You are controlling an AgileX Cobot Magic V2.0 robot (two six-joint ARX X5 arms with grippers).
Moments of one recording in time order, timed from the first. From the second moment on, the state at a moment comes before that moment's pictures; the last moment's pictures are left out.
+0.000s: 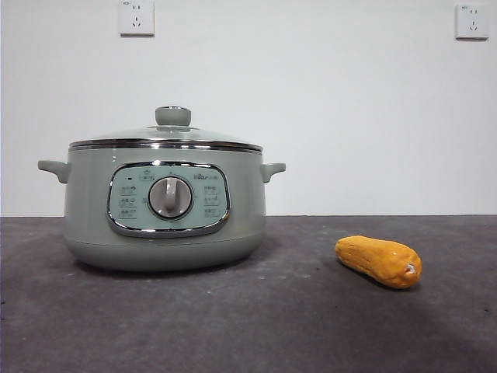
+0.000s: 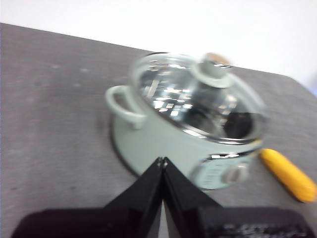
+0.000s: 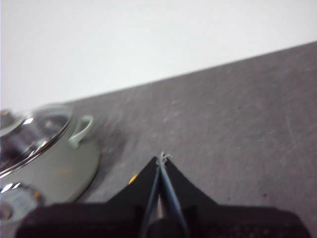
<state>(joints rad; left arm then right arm) 0.14 0.27 0.46 -0.48 0.46 -0.20 0.01 0.23 0.46 -0.40 -0.22 0.24</state>
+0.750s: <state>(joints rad) 0.09 0.38 0.83 -0.89 0.50 -0.08 0.01 0.59 0.99 -0.97 -0.35 0.00</state>
